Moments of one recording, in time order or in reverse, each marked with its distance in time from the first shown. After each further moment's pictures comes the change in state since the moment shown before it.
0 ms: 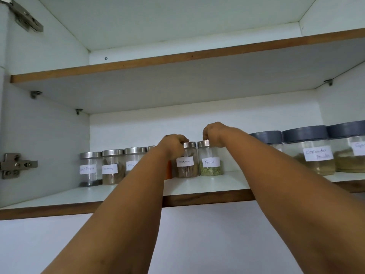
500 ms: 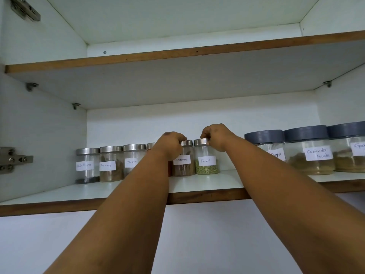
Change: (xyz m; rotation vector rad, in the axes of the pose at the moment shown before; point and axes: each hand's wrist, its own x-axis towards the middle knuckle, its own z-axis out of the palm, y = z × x) left_hand 0.003 -0.017 0.006 0.086 0.089 0.089; right_hand -0.001 0.004 0.021 0.320 0.182 0.021
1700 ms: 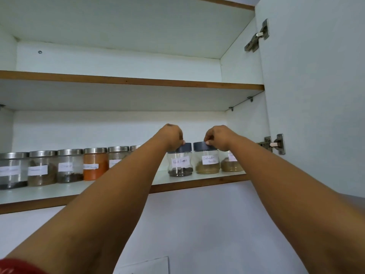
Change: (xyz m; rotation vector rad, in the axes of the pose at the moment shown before) left_hand -0.015 0.221 -0.010 0.135 -0.094 0.238; right_hand -0.149 0.110 -0.172 -0.214 -0.055 0.210
